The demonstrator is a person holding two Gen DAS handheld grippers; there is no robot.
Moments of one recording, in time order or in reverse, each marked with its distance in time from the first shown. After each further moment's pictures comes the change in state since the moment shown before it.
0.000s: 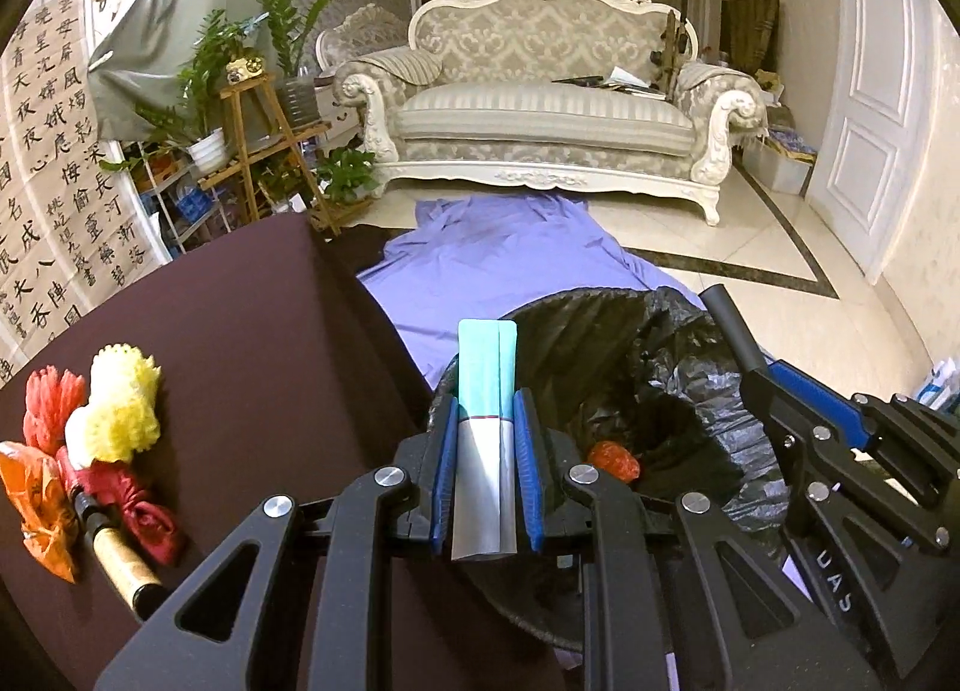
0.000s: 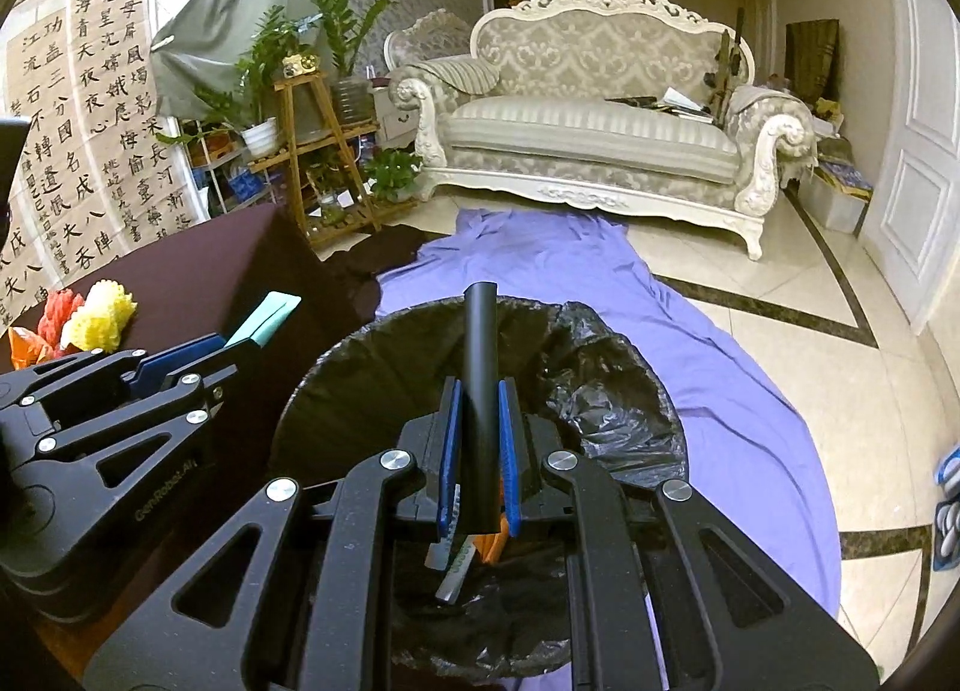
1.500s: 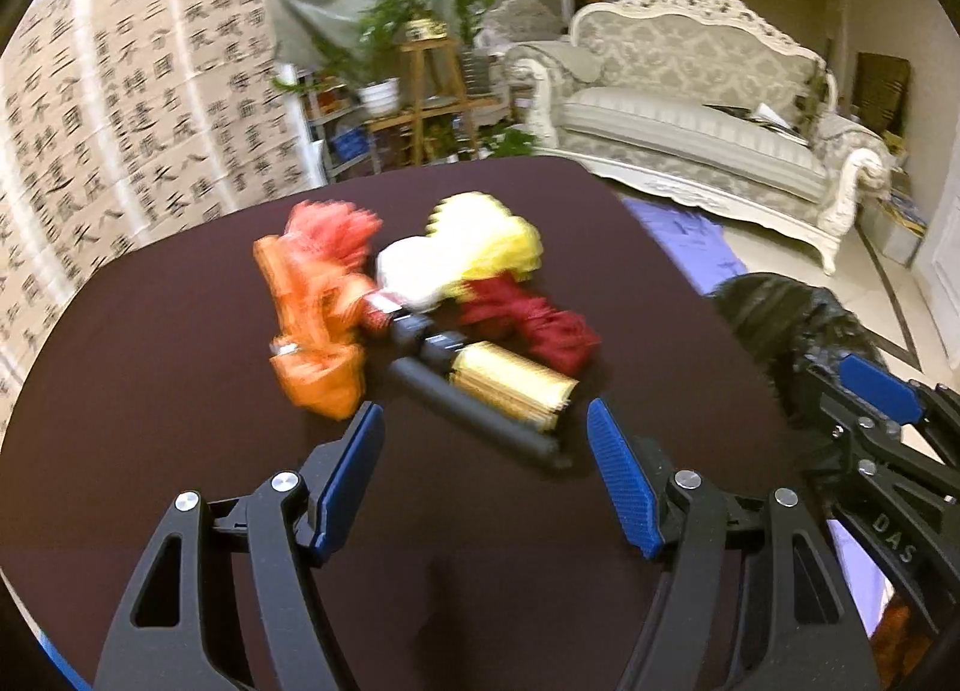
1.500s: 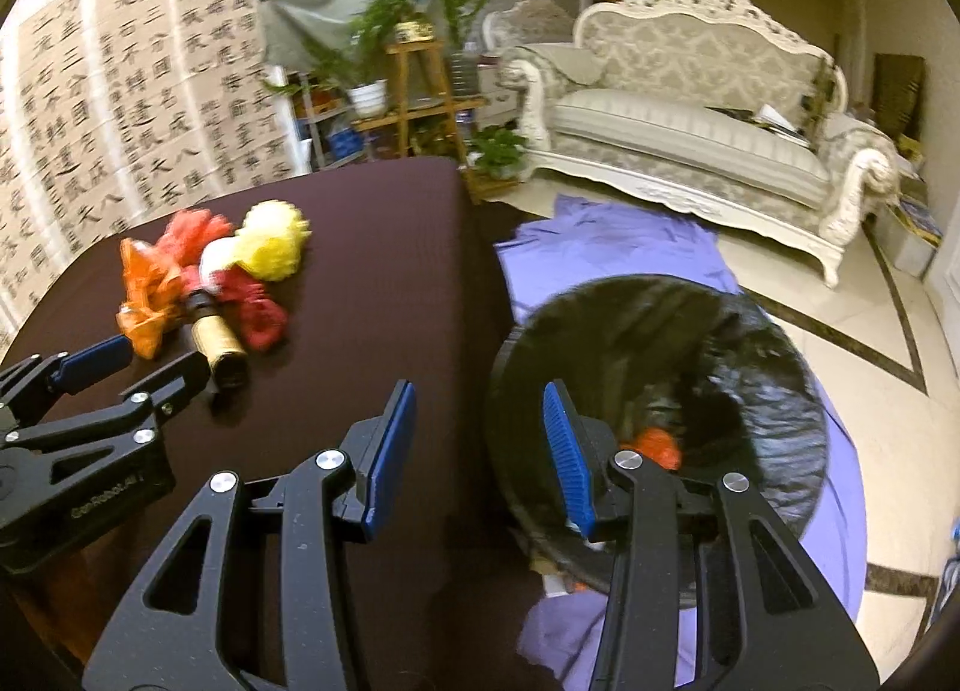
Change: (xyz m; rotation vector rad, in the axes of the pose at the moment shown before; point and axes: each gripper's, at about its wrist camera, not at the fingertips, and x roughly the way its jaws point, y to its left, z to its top) left arm -0.080 0.137 -0.079 -0.241 0.019 0.262; right arm -0.040 0.136 -0.024 -0.165 0.043 0.193
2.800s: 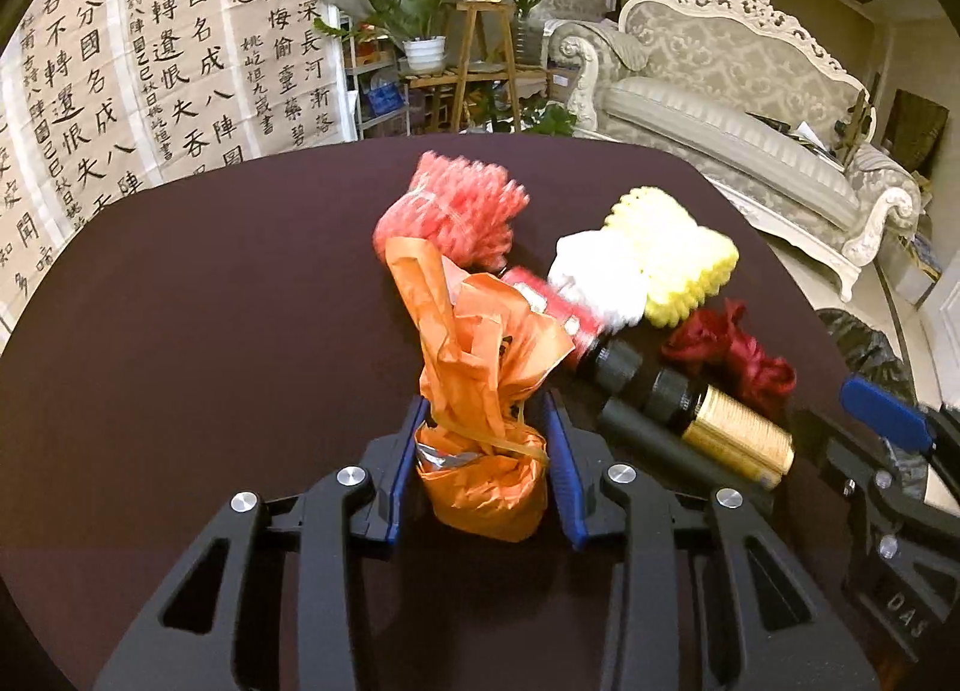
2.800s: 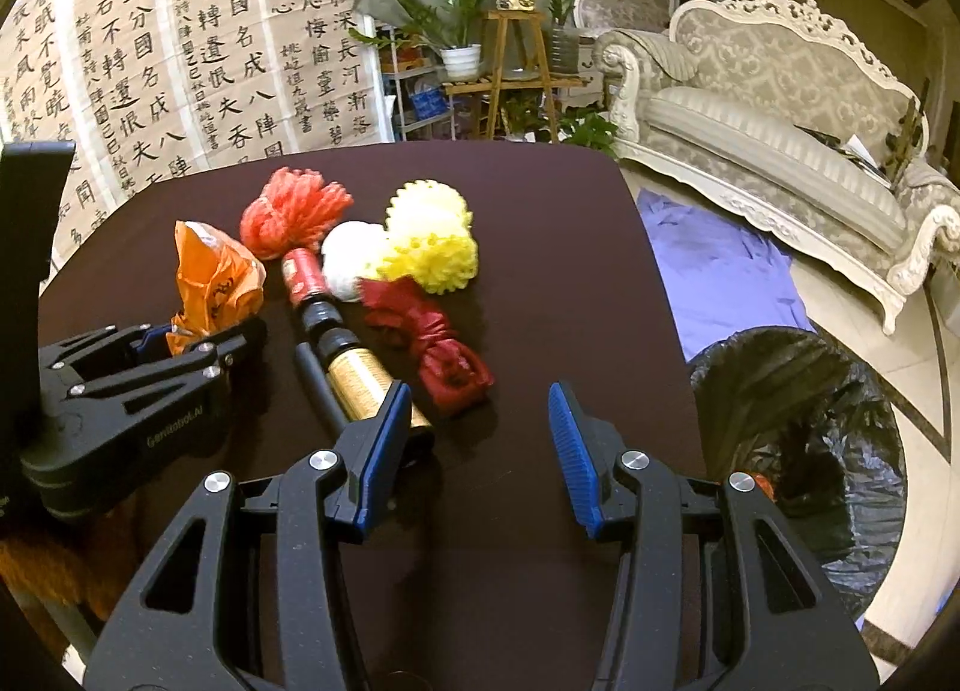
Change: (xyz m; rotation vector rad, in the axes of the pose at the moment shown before) left arm 0.039 0.092 0.006 -0.105 0.077 -0.025; right arm 0.038 0.088 0.031 -0.131 0.074 0.107
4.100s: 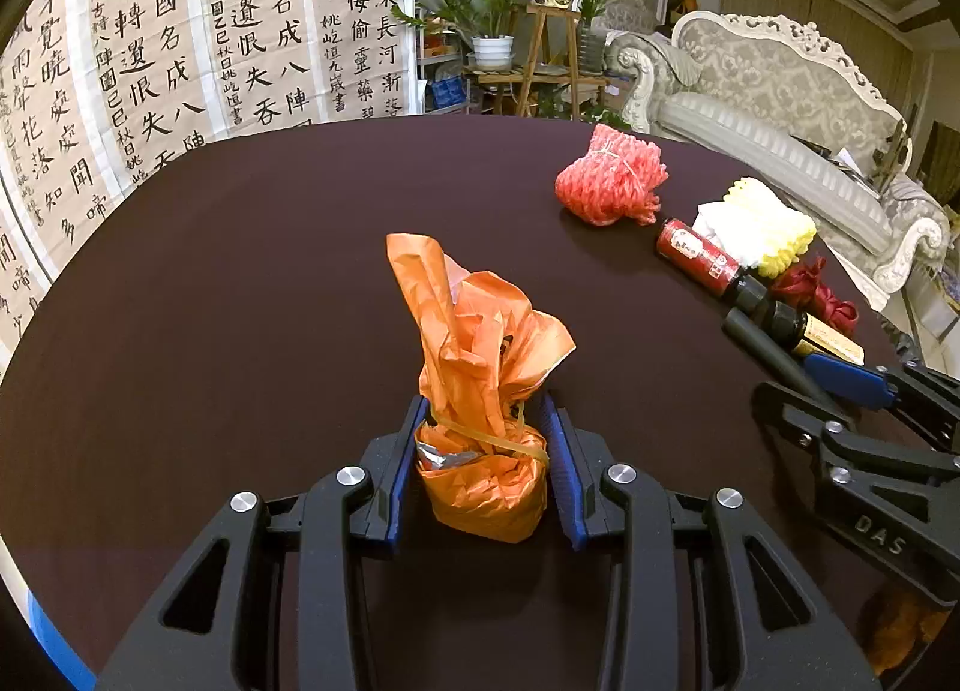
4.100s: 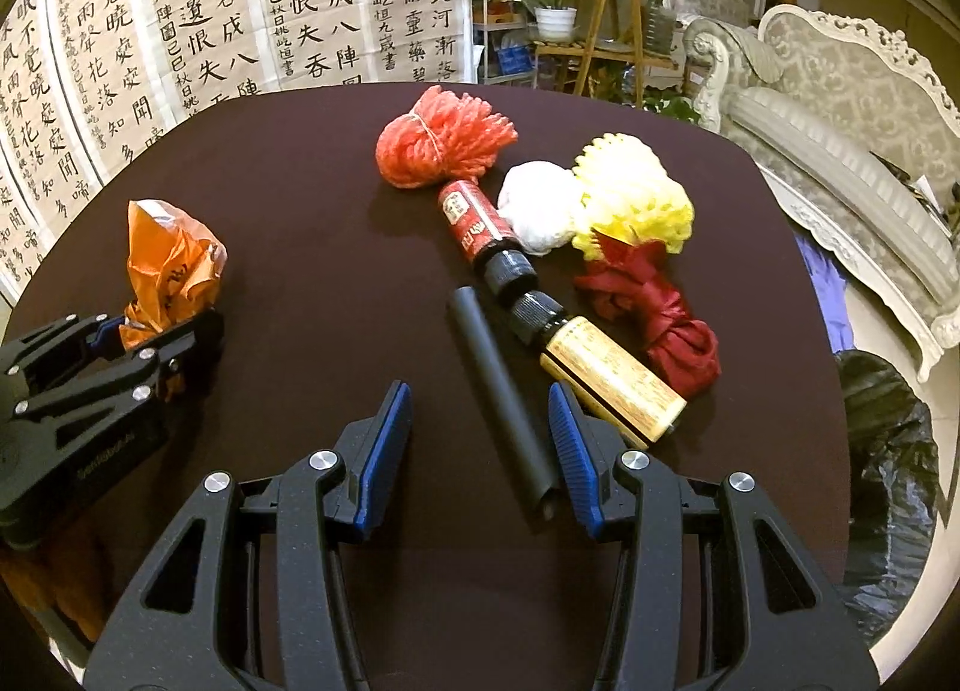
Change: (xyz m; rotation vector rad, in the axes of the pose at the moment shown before) left arm -0.029 0.073 -0.036 -0.082 -0.011 0.070; right arm 0.031 0.076 -0.001 -0.143 0.121 0.100
